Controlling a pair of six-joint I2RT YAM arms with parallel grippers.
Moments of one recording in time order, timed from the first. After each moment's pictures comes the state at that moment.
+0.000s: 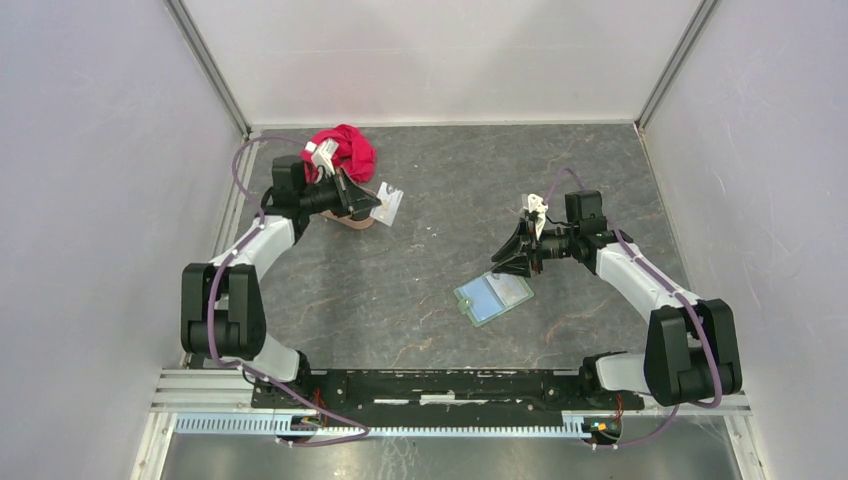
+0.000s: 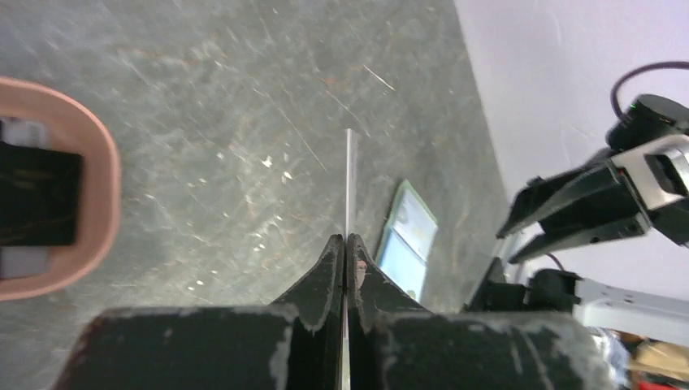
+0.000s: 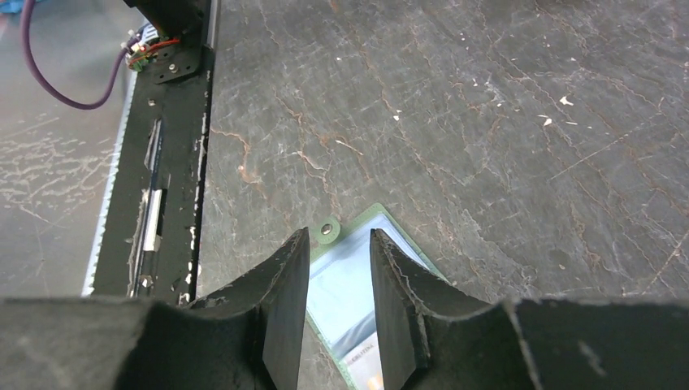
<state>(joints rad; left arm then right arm) -0.04 1.52 0.90 0.15 0.88 -0.51 0.16 1.32 0.75 -0.30 -1.25 -0.60</state>
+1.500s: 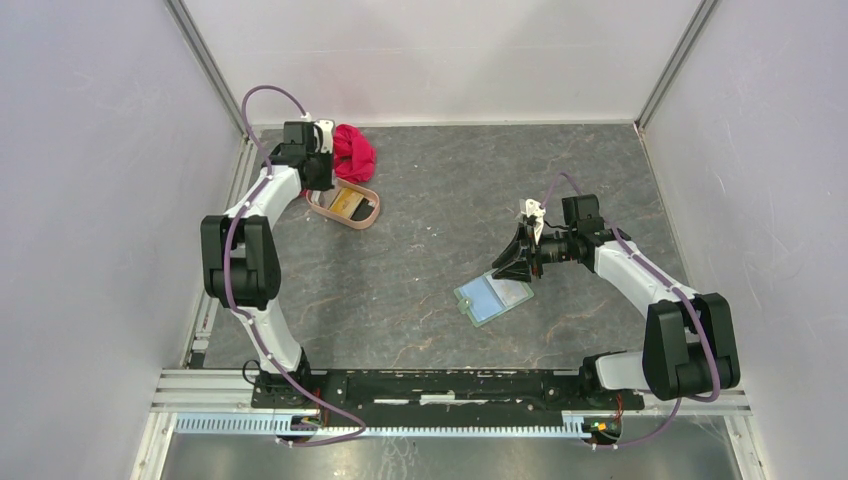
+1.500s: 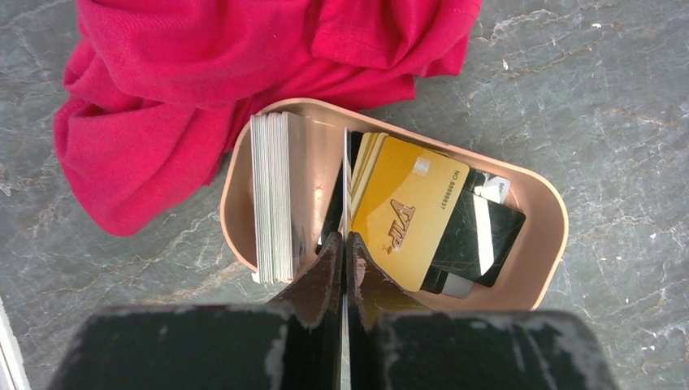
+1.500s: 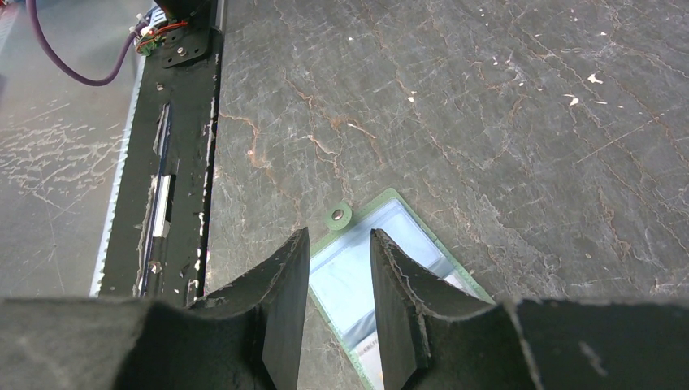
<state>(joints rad) -0.04 1.86 1.43 -0.41 0.06 0.09 0.16 1.35 0.75 -0.38 -1.26 -0.67</state>
